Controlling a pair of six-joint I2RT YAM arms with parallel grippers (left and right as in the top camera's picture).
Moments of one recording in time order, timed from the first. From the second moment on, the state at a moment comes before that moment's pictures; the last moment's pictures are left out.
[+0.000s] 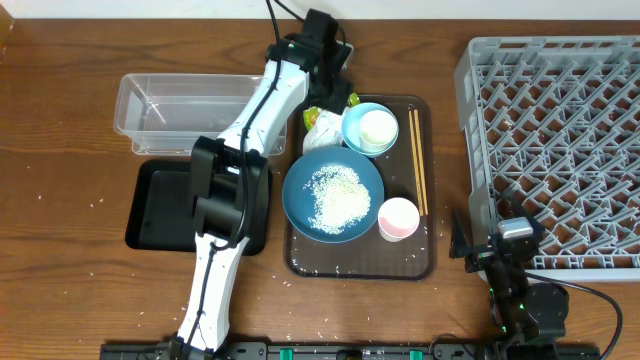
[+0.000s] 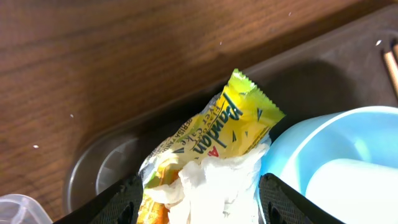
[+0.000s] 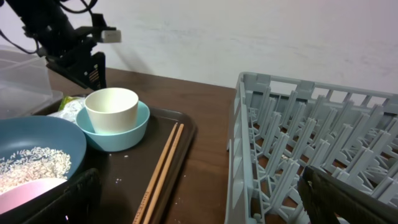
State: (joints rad) left arm -0.36 2.41 2.13 -0.90 0.18 0.03; right arm 0.07 0.02 0.01 -0.06 -0.12 -0.08
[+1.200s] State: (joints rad) left arm -0.36 2.42 2.10 -0.91 0.18 -0.02; right arm 0.07 0.02 0.01 -0.06 -0.12 -0.08
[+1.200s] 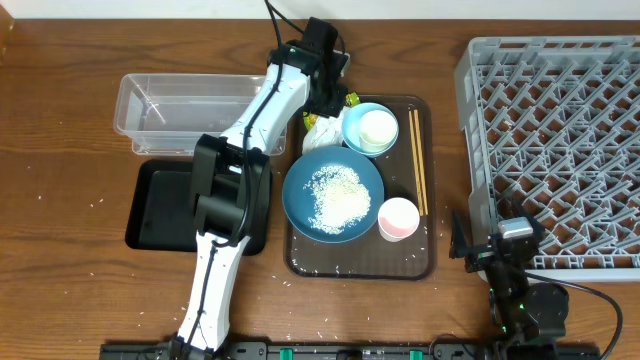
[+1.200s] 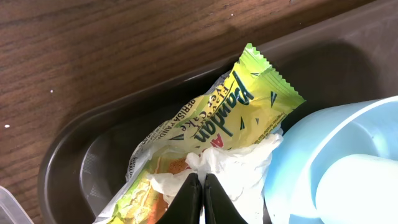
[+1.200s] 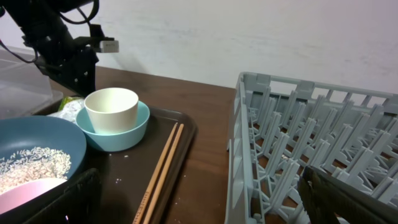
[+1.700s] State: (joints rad) left arm -0.36 2.33 2.09 -0.92 0.18 -0.09; right arm 0.07 0.02 0.01 -0.06 -0.12 -0.08
